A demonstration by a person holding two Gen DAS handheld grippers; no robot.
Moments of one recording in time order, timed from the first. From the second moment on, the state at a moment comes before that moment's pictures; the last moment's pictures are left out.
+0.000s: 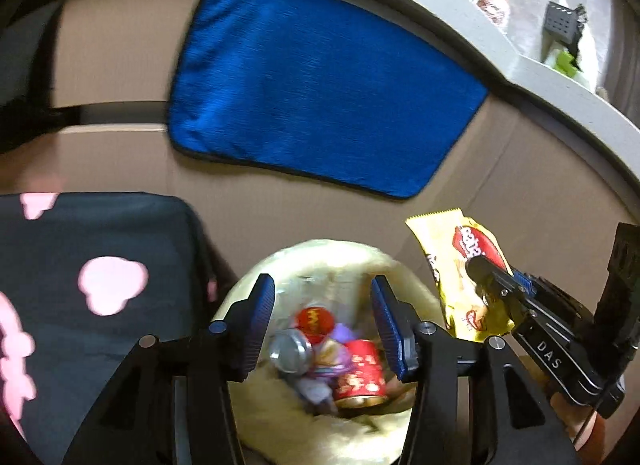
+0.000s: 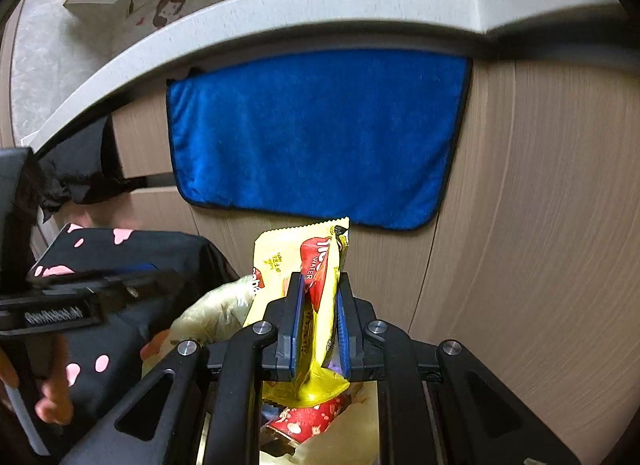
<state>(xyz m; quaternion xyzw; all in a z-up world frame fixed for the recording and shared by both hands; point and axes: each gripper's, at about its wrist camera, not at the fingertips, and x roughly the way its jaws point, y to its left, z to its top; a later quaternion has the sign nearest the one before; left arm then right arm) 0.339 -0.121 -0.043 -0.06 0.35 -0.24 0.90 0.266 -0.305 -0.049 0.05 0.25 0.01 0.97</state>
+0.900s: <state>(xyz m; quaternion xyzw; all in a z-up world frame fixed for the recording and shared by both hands) 0.125 0.006 0.009 0.01 0.26 -0.09 0.96 0.120 -0.208 -0.022 0.11 0.28 0.05 0.95</state>
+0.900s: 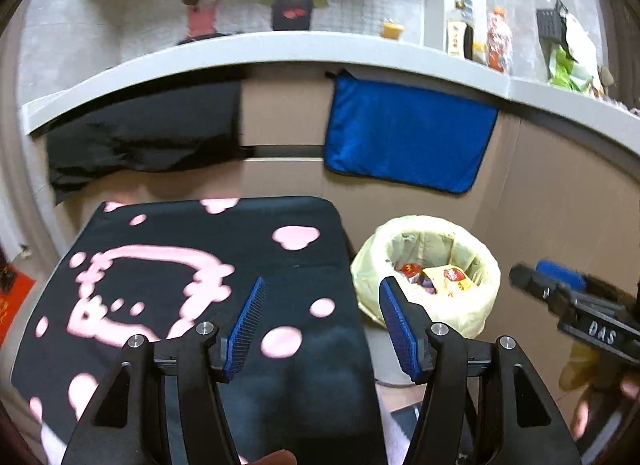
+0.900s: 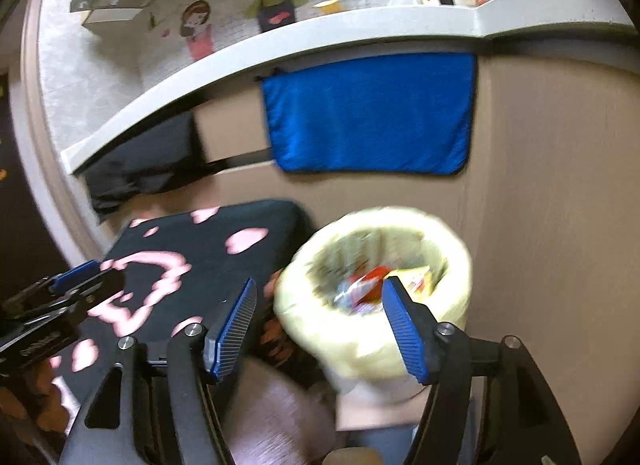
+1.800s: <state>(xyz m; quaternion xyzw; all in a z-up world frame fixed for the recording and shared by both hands) -0.012 0.061 0.037 0.00 0.20 -0.01 0.98 -0.004 -0.110 0.016 0.01 0.21 0.05 0.98</state>
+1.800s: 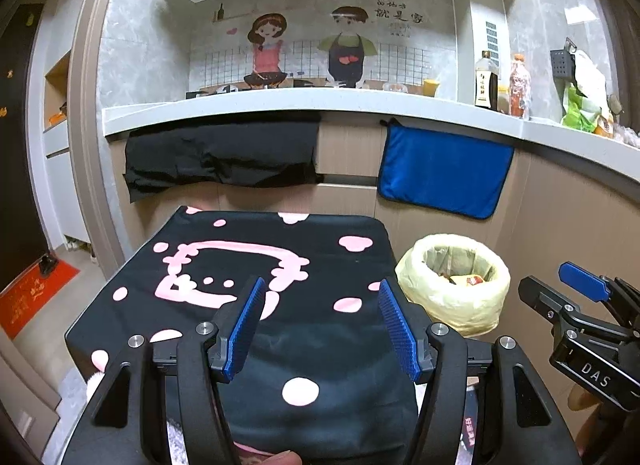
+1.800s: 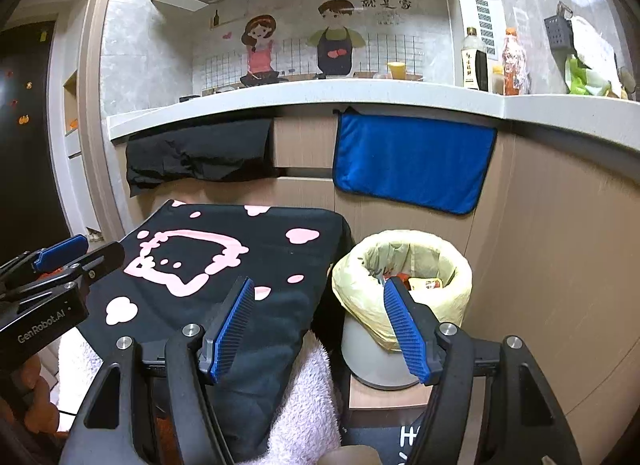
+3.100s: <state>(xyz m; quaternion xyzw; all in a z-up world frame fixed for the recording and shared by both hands) -0.015 0.059 0.037 0.01 0.20 -0.04 0.98 -0.007 -0.117 0.017 0.01 0.21 0.04 0.98</state>
